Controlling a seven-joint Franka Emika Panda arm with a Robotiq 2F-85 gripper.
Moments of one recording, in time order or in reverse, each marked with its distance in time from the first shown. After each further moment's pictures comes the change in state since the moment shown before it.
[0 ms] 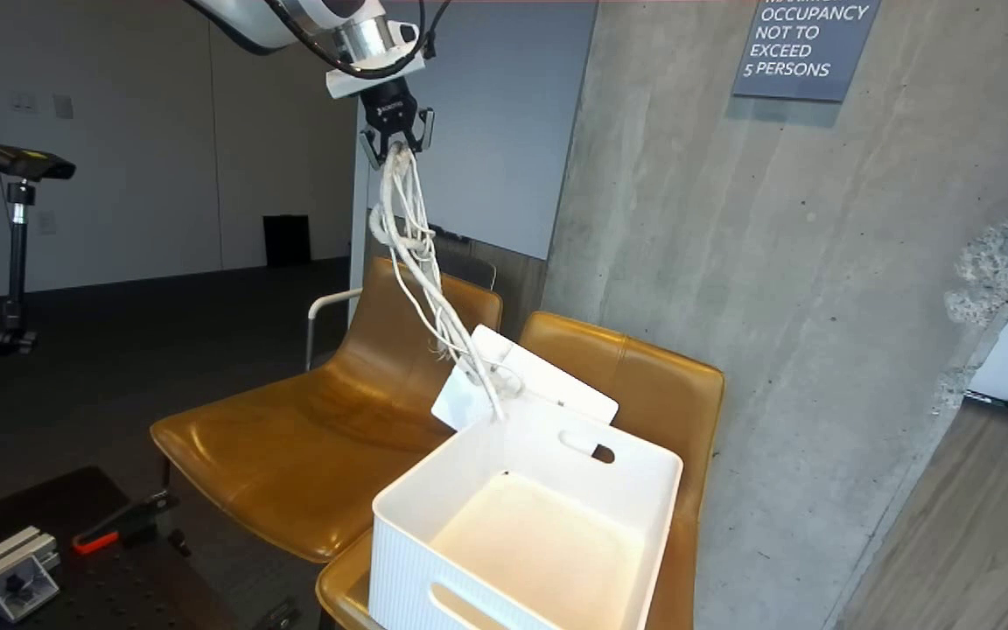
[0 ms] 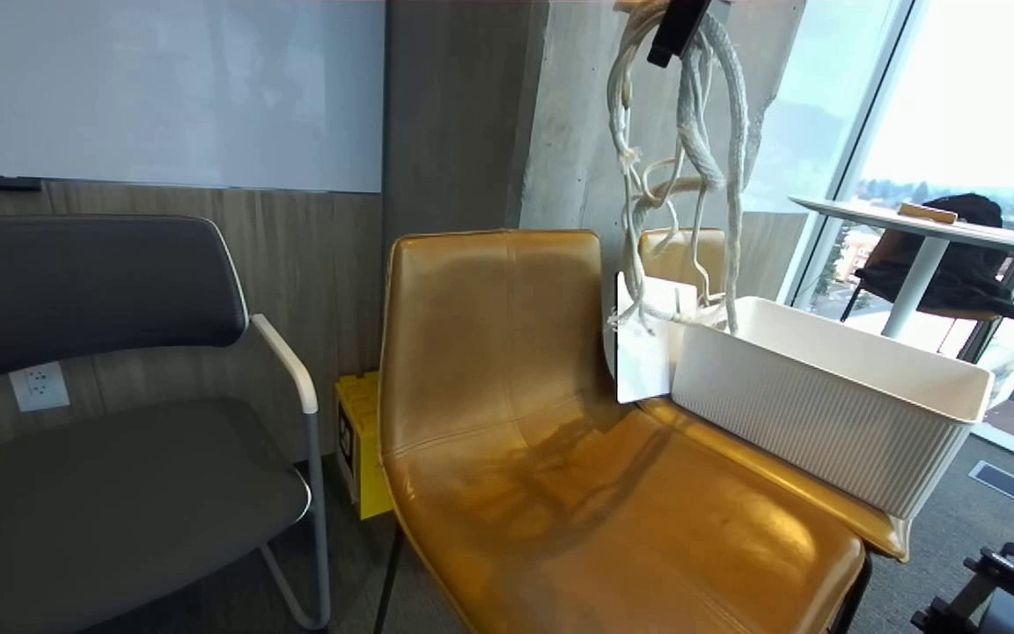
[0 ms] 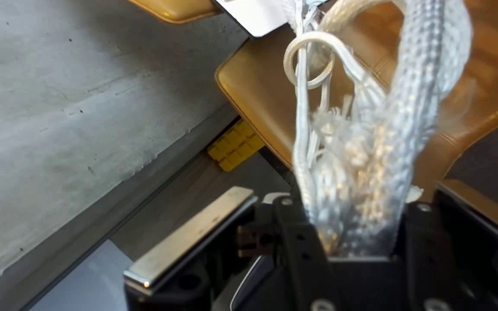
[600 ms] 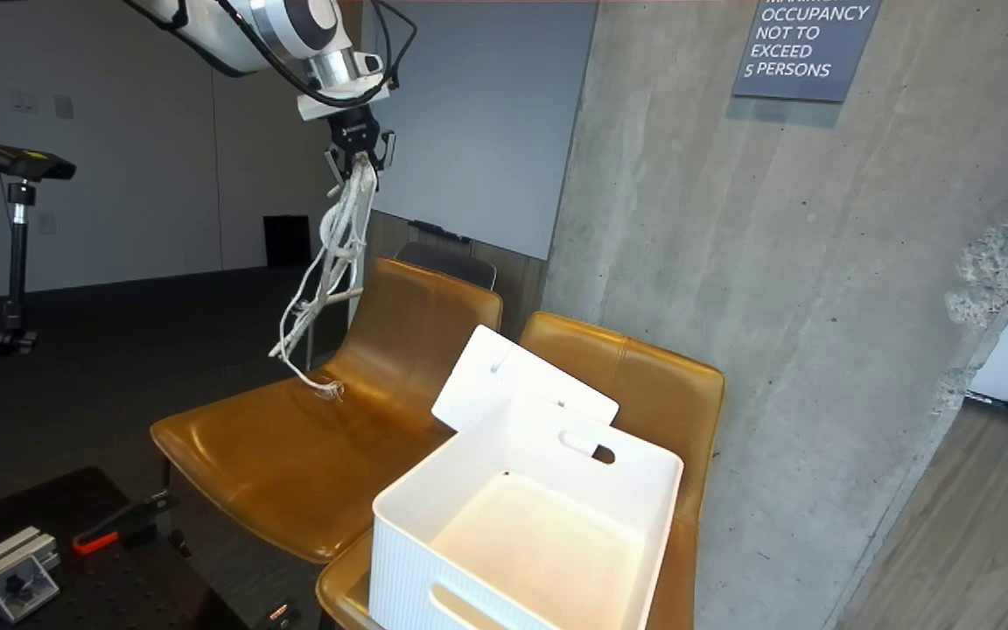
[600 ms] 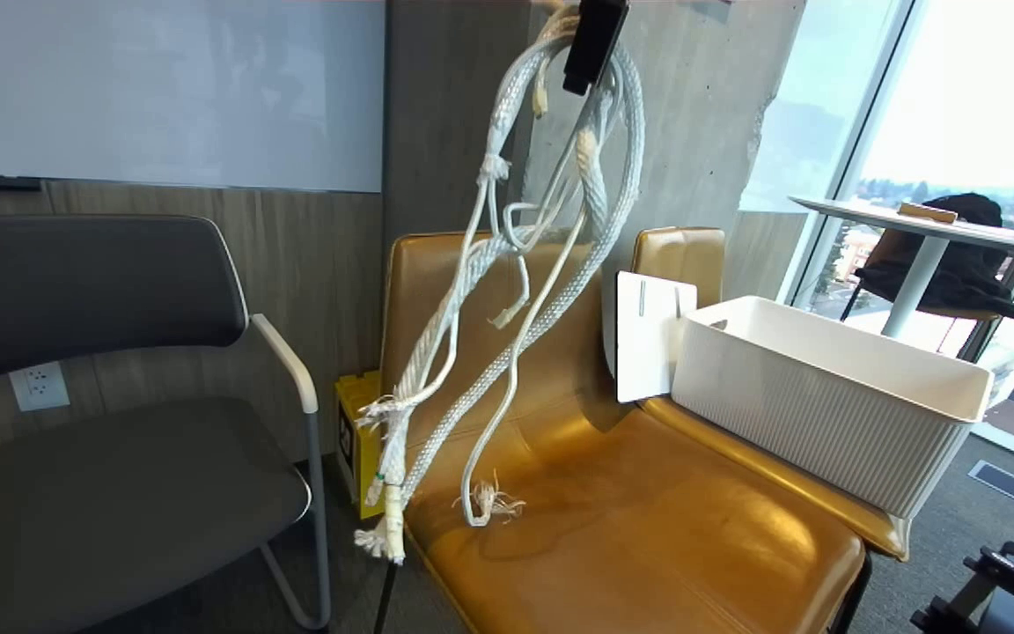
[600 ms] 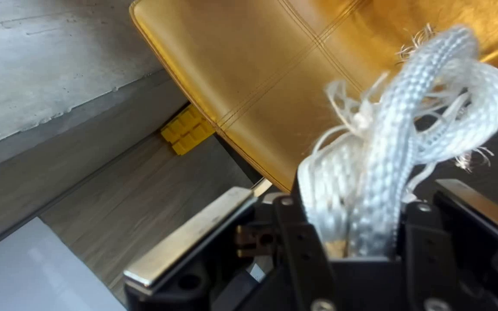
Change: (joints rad) arm 0.082 0.149 0.039 0.136 0.000 -0.046 0.000
